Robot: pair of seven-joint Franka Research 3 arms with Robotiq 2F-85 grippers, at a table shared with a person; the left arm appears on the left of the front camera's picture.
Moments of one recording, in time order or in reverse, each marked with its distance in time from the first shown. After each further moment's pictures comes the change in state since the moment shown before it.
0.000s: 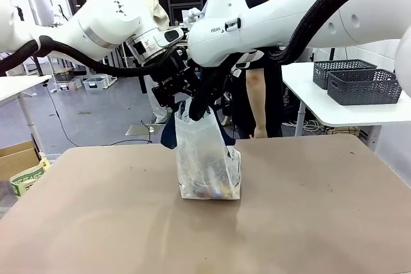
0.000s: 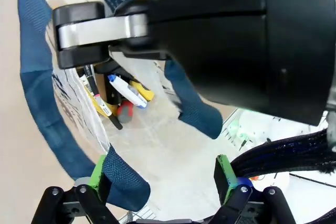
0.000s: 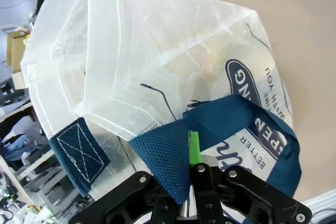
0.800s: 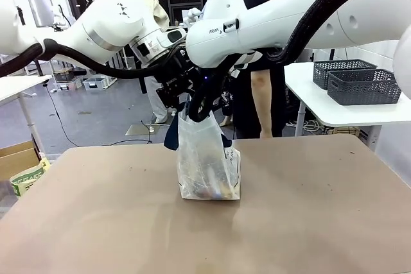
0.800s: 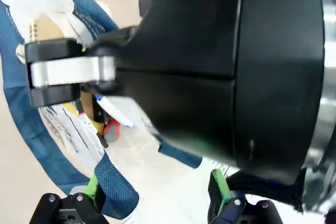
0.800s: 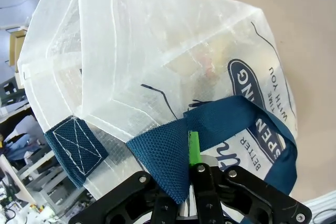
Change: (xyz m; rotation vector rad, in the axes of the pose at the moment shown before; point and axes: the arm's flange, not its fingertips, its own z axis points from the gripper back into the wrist) left arm 0.005 -0.006 -0.010 -0.028 -0.020 0.007; right arm -0.003 0.004 -0.001 0.014 -0.002 -0.004
